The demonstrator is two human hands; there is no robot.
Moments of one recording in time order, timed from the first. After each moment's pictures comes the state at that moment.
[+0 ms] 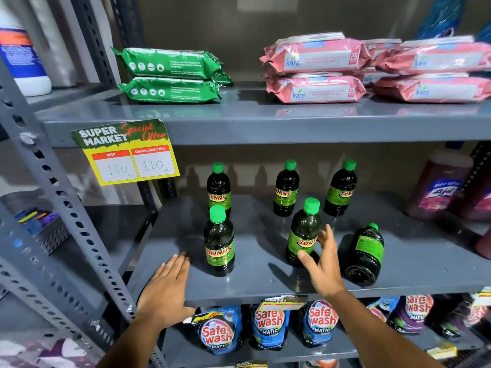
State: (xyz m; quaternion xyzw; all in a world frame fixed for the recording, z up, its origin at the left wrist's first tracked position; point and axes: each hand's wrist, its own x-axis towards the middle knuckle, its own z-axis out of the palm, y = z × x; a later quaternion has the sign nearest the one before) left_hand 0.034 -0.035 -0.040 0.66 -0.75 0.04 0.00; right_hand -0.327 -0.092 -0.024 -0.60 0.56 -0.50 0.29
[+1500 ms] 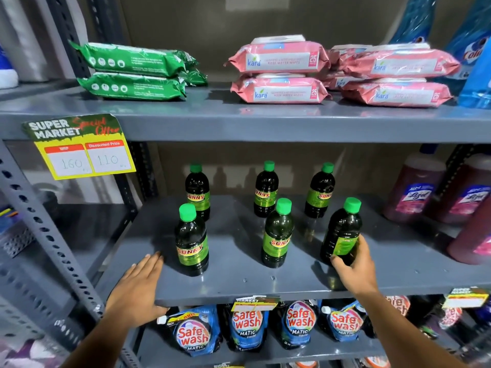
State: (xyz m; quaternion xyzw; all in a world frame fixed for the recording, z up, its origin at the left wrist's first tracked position) left_hand 0.035 -0.036 -0.048 0.68 -0.73 0.03 0.01; right_hand -0.451 -0.095 -0.015 -0.54 0.66 -0.47 0.22
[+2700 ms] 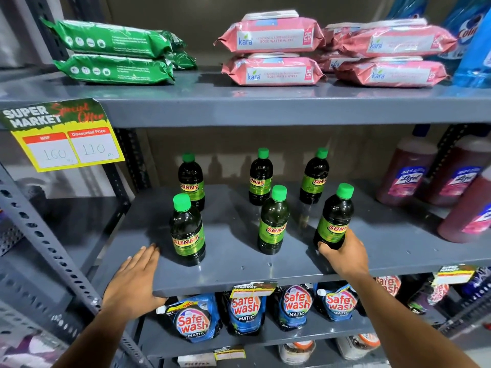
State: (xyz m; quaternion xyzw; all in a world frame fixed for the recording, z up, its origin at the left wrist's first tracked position) left_hand 0.037 -0.035 -0.047 0.68 -0.73 0.03 0.02; right_hand -0.441 -0.092 -0.011 -0.54 0.73 -0.38 0.18
